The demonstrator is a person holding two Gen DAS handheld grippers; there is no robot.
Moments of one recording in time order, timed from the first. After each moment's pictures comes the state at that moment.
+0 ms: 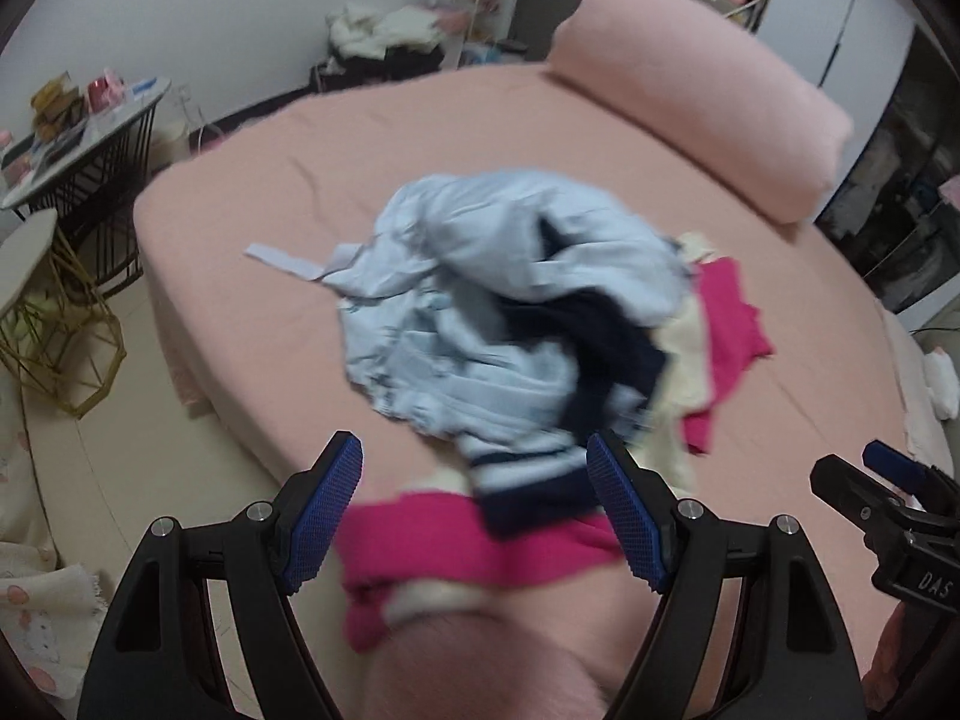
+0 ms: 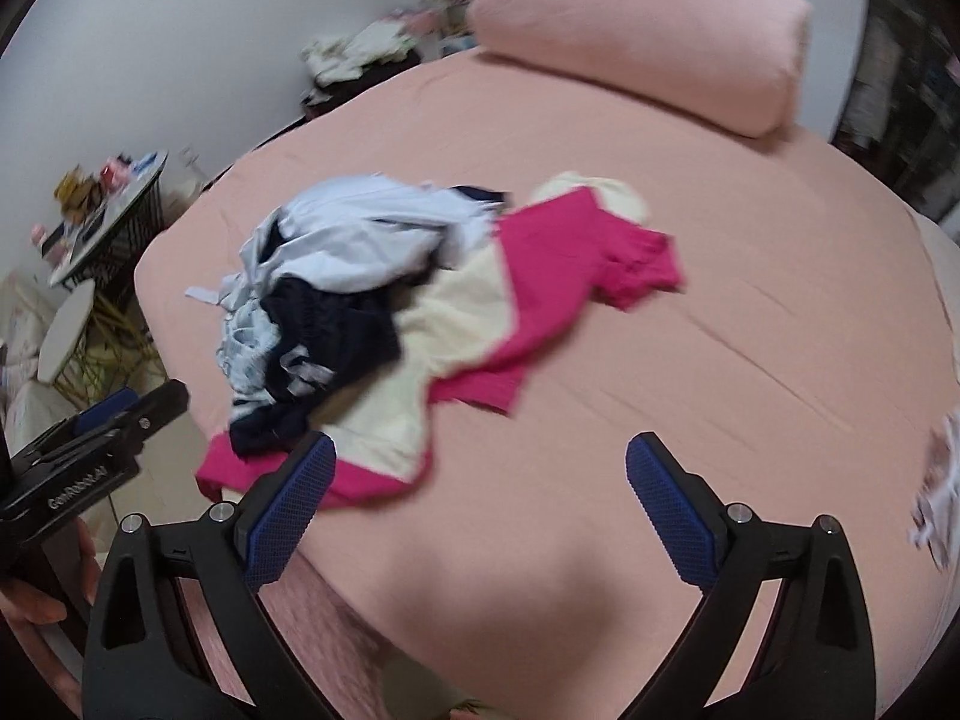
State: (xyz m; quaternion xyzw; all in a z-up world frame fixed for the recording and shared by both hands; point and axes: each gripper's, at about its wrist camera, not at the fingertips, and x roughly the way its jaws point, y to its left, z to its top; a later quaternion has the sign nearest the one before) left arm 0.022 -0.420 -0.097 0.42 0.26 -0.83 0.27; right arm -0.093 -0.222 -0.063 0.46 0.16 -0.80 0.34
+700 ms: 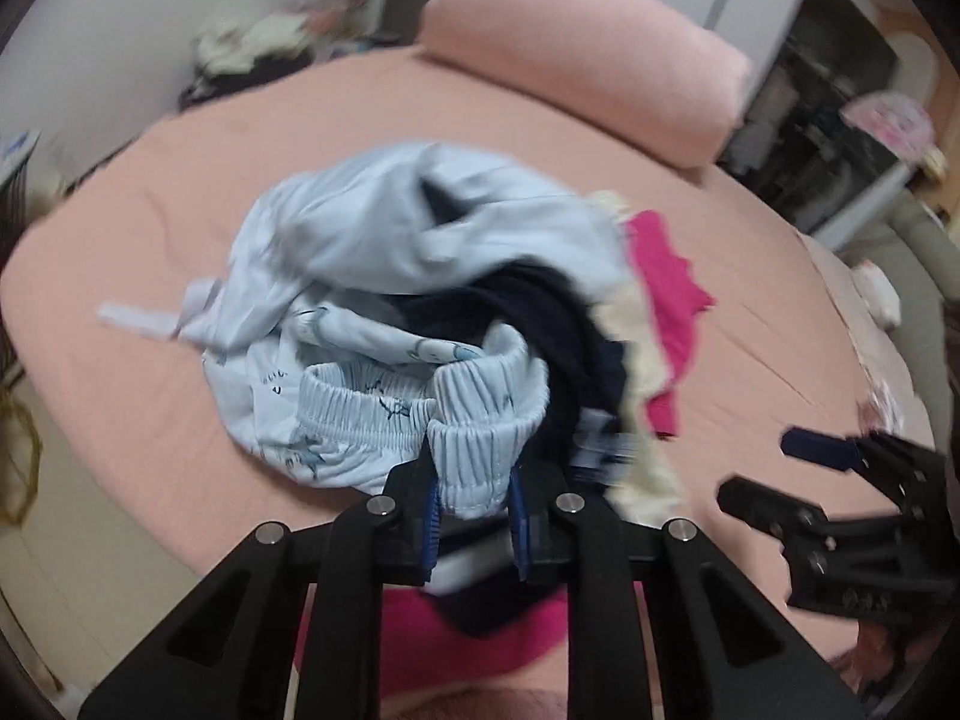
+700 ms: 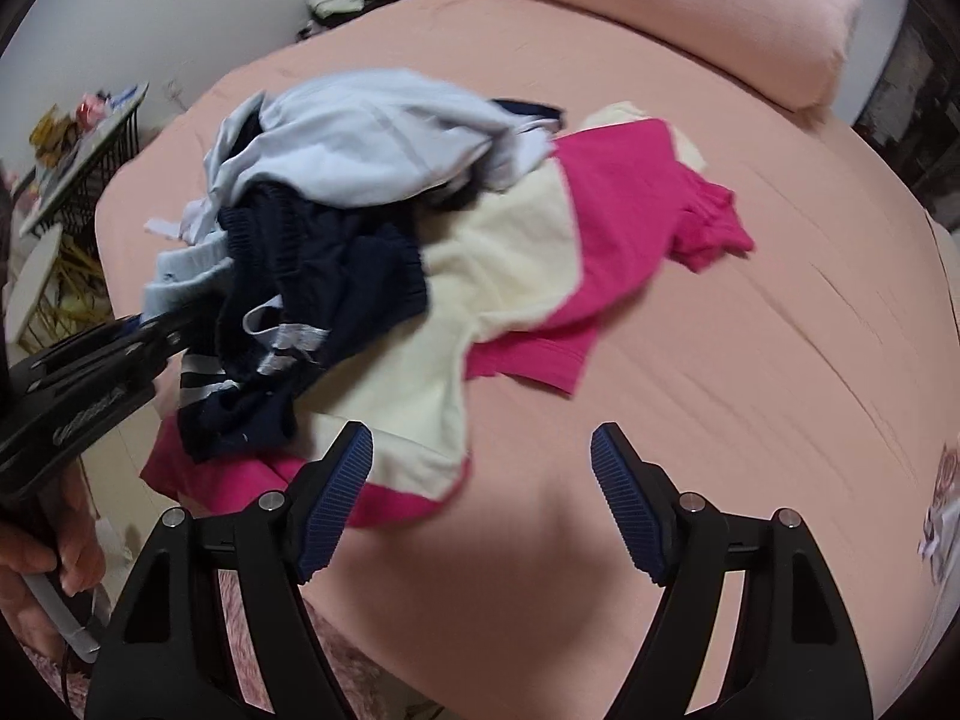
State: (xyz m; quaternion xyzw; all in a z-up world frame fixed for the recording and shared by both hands) left arm -0.026 -0.406 -0.129 0.40 0.20 -0.88 0.12; right arm -0.093 -0.234 -0.110 0.50 0.20 -0.79 0.30
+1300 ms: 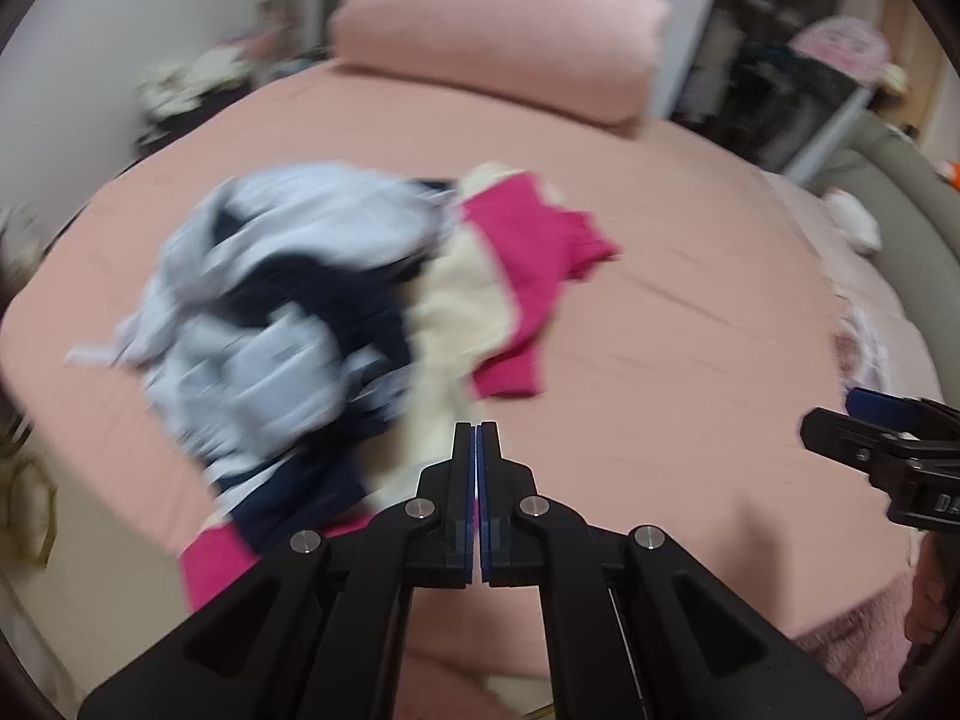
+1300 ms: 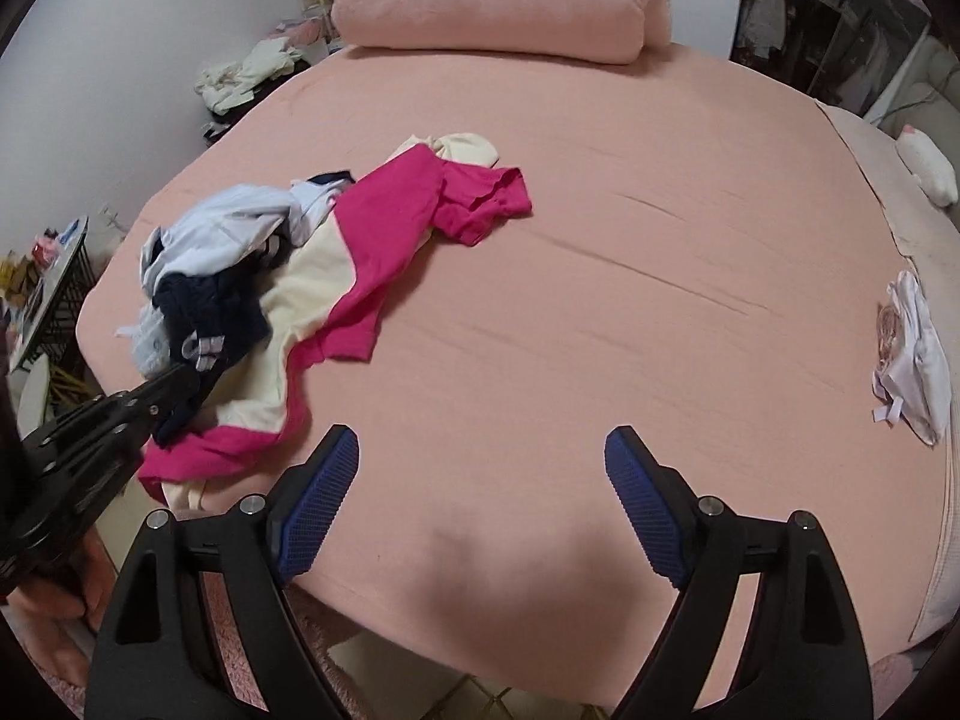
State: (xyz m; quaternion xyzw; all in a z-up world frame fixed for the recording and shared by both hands) left arm -0.035 -0.326 -0.121 0.43 0.16 -0.88 0.11; right arm -0.106 -0.113 -0.061 0.50 0.10 -0.83 0.23
